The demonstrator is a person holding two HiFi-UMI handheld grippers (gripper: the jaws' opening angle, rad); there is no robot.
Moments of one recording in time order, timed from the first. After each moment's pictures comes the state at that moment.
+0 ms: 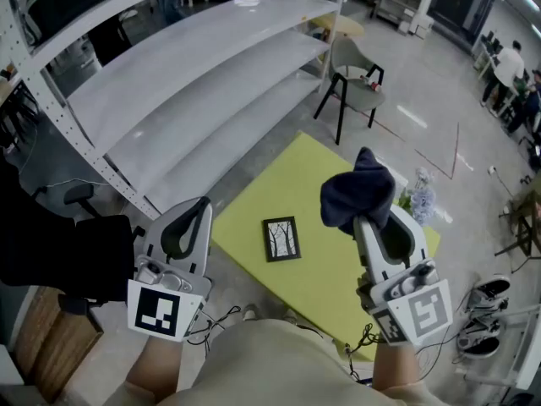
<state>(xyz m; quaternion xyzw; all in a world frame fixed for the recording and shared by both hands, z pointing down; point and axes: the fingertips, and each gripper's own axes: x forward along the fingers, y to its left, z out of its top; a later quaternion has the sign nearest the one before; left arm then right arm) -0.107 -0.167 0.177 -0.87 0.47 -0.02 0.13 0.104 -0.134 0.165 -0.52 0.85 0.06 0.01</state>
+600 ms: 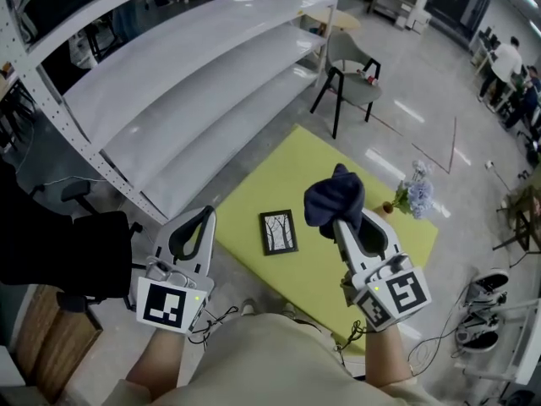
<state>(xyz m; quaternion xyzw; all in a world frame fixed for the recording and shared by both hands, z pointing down) -0.104 -0.162 0.226 -0.88 0.47 -0.06 0.09 0.102 -0.142 0.238 -0.51 0.86 -0.04 -0.01</state>
